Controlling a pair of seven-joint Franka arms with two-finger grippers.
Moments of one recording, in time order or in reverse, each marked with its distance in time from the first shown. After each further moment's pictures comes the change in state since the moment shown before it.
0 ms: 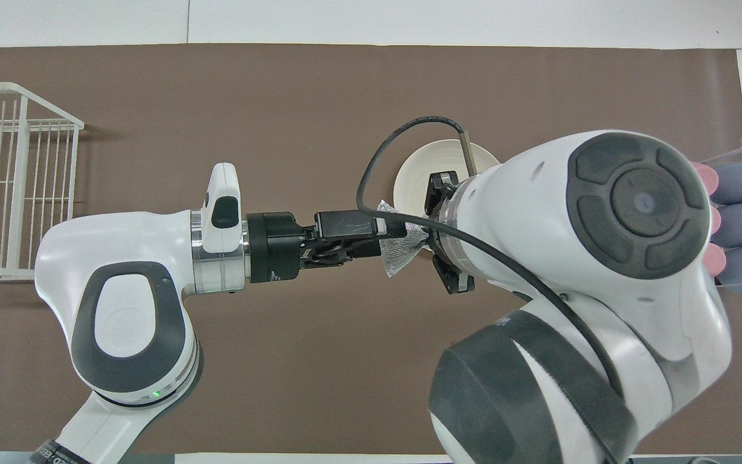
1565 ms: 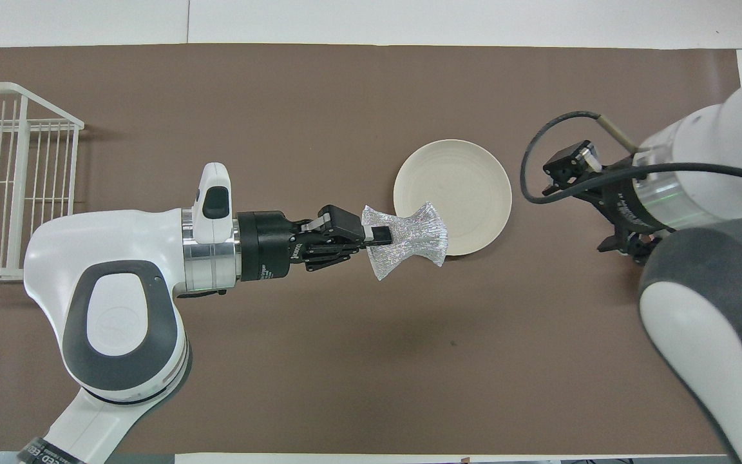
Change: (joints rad) left arm 0.011 -0.008 0.017 -0.016 0.080 -0.001 -0.155; right arm -0.307 -0.047 -0.028 -0.009 -0.003 -0.190 -0.989
